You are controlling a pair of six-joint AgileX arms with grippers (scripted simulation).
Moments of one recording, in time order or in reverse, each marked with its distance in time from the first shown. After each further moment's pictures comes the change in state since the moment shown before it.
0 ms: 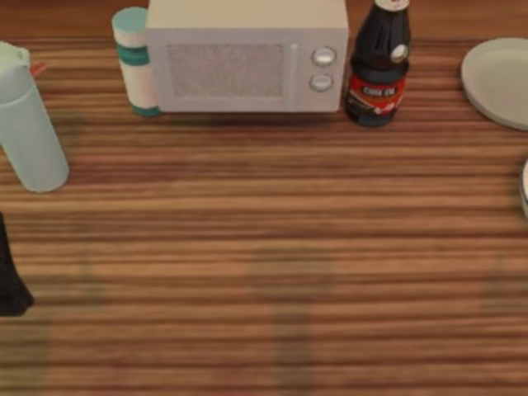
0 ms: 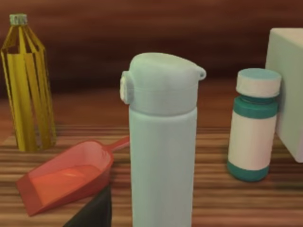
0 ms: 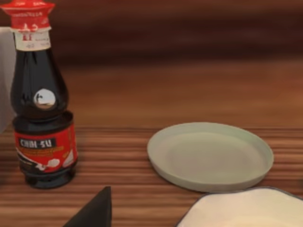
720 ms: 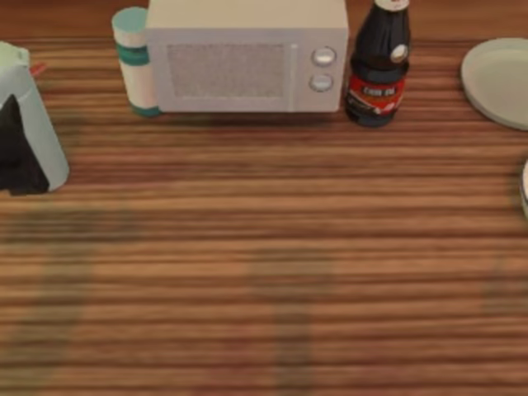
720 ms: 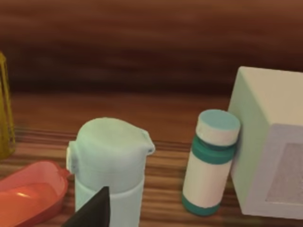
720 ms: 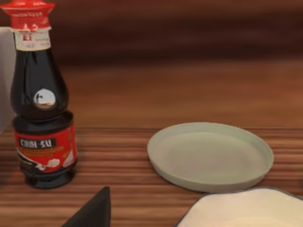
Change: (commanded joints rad) left arm -0.253 0.575 0.463 -0.010 -0.225 -0.128; right arm 0.000 0.000 0.000 0.000 0.000 0.000
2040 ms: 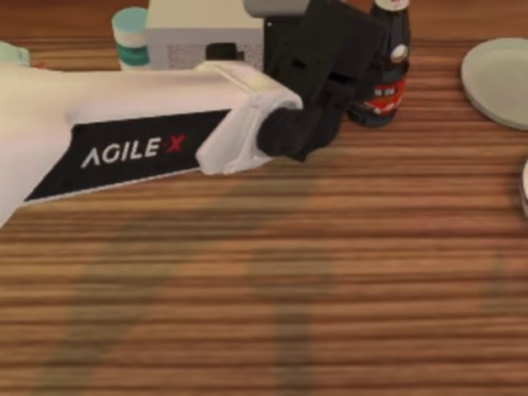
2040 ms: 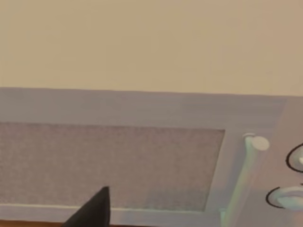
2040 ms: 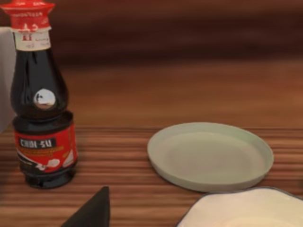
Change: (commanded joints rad) left arm -0.545 1.409 0.983 -0.042 -0.487 -0.280; right arm 0.000 0.000 0.000 0.000 0.000 0.000
